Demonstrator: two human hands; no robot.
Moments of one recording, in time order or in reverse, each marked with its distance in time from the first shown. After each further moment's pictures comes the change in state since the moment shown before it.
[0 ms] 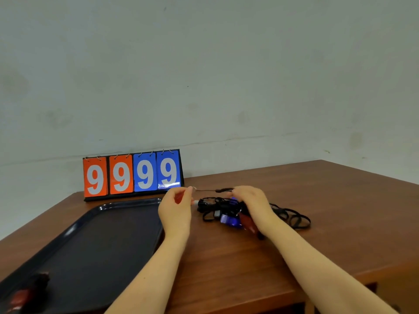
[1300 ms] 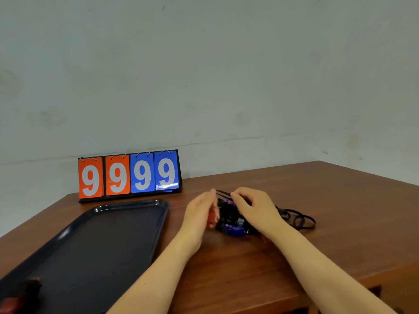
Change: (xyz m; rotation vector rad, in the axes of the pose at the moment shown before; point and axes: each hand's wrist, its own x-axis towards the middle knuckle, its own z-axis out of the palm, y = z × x) left_hand -0.013 0.004 0.015 -0.165 -0.618 -0.223; right_hand -0.008 0.018 -0.009 -0.412 0.032 -0.522
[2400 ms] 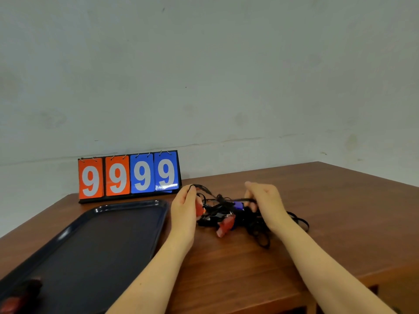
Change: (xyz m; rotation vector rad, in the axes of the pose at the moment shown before) left_hand 0.005 0.003 -0.009 -0.088 0.388 0.093; right_hand 0.001 -0.008 -0.016 0.423 0.137 0.244
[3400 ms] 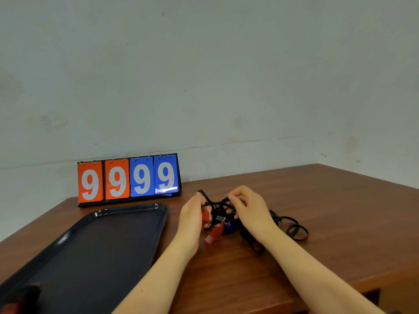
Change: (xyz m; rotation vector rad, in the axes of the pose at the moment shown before) left_hand -0.004 0.002 0.006 -0.063 -0.124 -0.287; right_hand -0.002 0.006 0.027 -0.170 -0.051 -0.048
